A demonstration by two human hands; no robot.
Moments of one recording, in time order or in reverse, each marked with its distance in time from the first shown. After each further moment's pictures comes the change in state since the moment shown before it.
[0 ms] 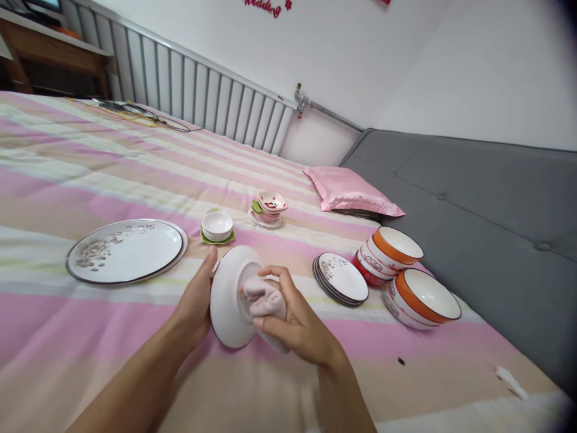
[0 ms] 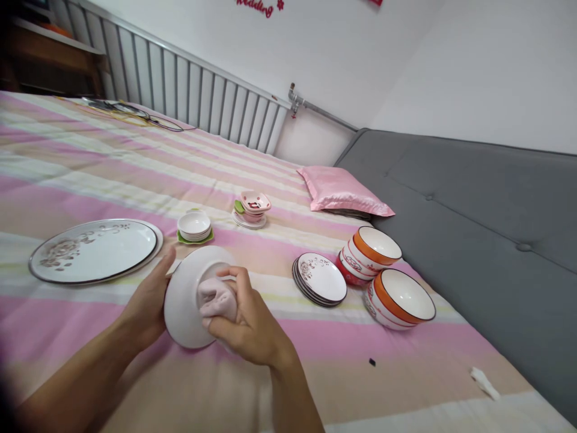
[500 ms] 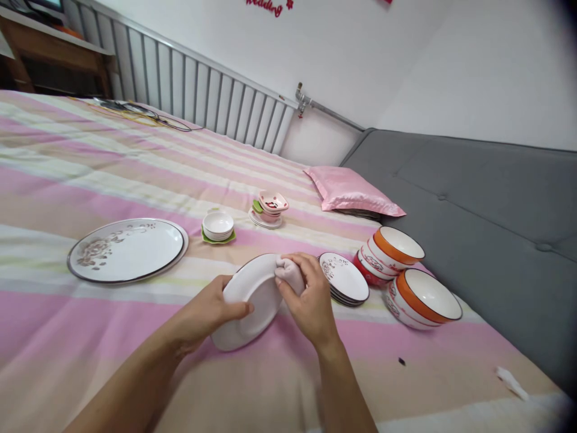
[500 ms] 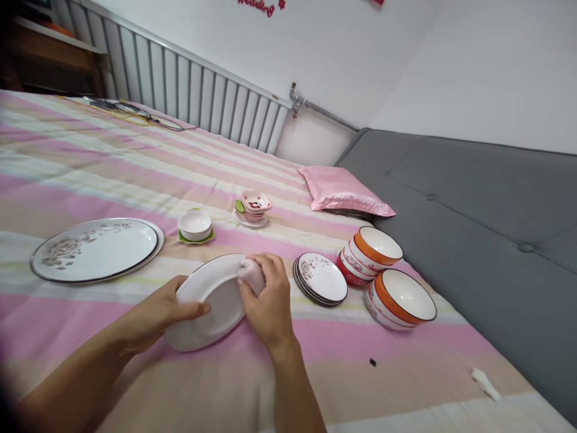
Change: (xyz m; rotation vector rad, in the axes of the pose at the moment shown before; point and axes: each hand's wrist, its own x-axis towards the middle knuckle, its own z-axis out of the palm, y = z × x) left_hand -0.003 -0.006 -0.015 0.444 -0.165 0.003; right_hand 0.015 0.013 -0.018 -0.693 0.634 -0.329
